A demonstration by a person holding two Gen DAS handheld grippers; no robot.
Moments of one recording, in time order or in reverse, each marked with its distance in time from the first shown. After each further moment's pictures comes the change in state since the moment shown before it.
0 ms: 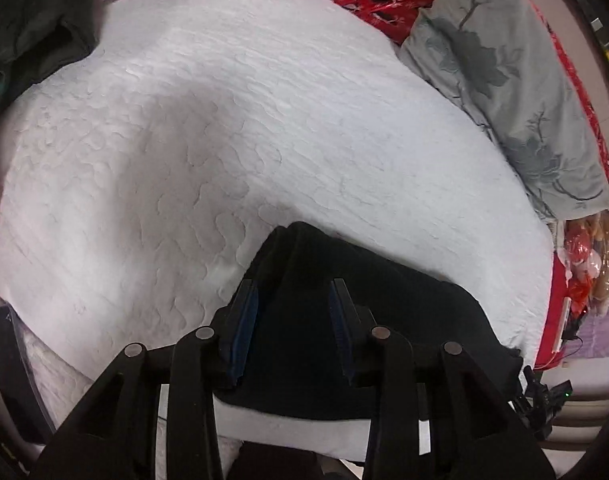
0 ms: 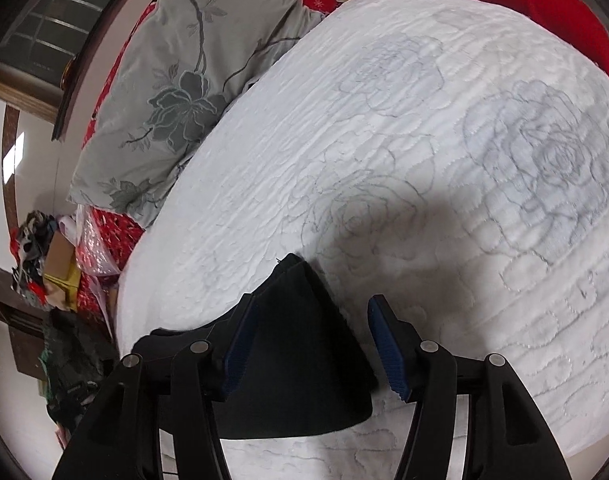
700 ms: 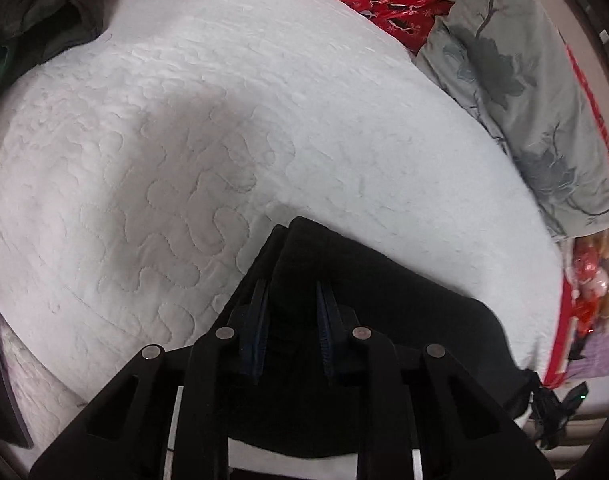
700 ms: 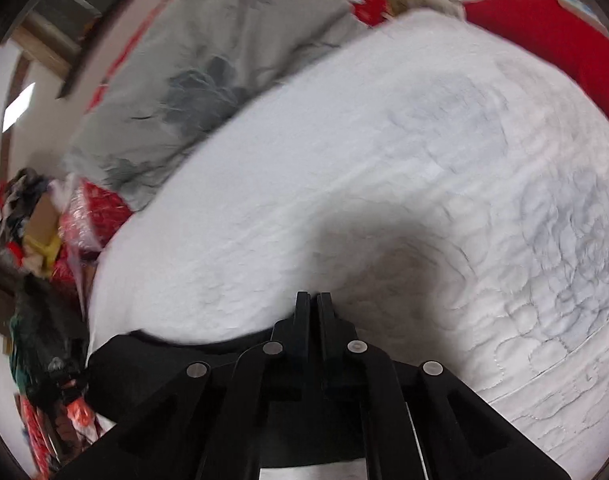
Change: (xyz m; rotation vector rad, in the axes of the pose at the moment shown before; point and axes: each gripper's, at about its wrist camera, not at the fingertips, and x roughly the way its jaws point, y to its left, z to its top) left arm 0.030 0.004 -0.013 -0.043 -0.082 0.018; right arm 0.023 0.027 0.021 -0.132 -0.012 -0.077
